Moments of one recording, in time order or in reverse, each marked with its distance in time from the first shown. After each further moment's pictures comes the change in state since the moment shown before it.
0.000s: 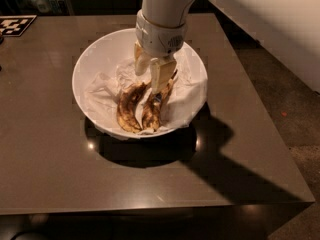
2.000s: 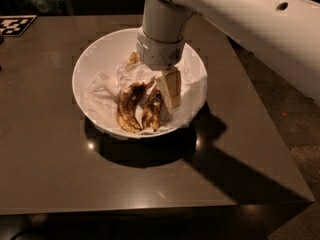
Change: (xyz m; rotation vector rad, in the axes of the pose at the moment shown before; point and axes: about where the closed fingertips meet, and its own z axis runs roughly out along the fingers) arm 0.002 0.007 0.031 -0.037 -0.018 -0.070
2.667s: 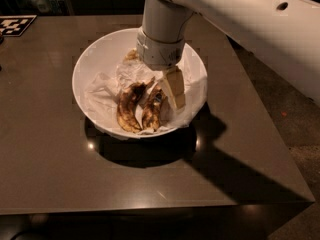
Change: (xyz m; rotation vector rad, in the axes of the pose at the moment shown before) arm 0.000 0.000 0.000 0.000 0.000 0.000
